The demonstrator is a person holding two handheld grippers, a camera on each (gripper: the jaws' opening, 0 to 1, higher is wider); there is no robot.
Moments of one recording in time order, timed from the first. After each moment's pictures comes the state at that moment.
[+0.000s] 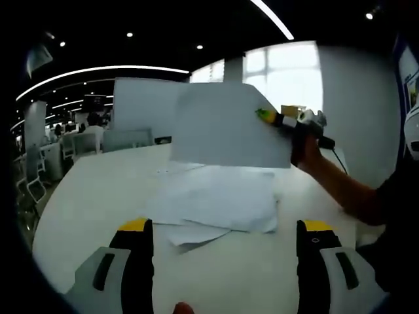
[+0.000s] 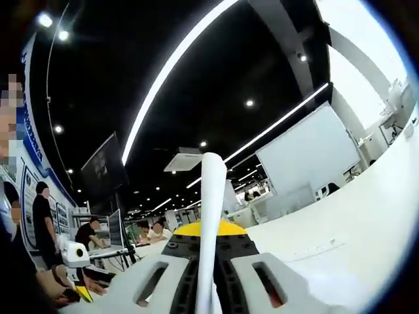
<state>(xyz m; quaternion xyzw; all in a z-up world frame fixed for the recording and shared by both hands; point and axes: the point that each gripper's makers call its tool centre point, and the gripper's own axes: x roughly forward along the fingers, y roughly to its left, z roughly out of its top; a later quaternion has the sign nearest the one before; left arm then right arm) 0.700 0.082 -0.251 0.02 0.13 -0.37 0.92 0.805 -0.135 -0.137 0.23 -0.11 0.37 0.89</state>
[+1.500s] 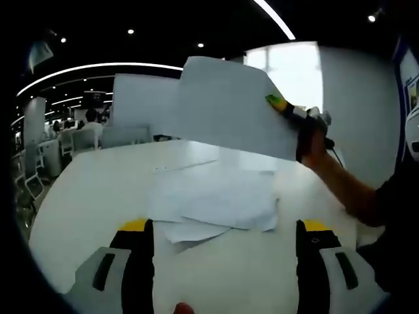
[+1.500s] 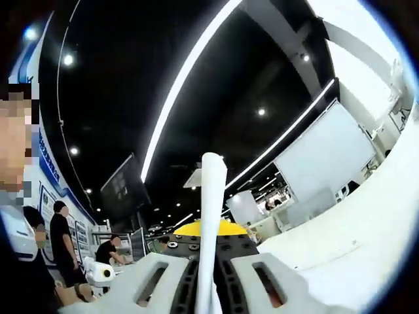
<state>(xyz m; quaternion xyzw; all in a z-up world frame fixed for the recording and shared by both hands) 0.703 0.079 -0.259 0.02 0.14 -0.38 0.92 0.783 -0.134 -0.110 0.28 -0.15 0.42 0.85</state>
